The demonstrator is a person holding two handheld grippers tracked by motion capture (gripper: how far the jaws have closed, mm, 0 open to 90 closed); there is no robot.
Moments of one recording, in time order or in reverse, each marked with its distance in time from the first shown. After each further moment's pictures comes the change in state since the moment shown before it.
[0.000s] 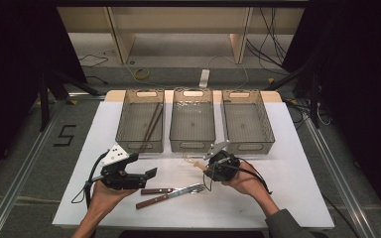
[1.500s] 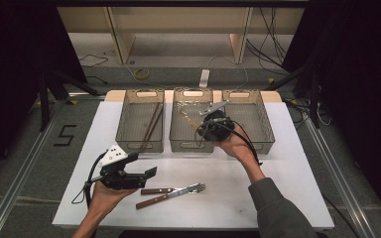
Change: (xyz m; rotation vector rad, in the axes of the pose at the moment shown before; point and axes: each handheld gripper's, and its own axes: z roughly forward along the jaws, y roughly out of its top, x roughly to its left) left arm 0.000 0.000 -0.002 -0.028 -0.005 -0.016; right arm -0.060 0.077 -0.016 -0.171 -0.129 0.132
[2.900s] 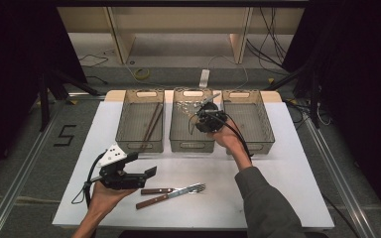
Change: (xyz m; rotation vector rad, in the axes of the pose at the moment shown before) left arm 0.000 0.001 -0.001 -0.019 -0.008 0.005; right arm -0.019 0.016 0.041 0.096 -0.061 0.071
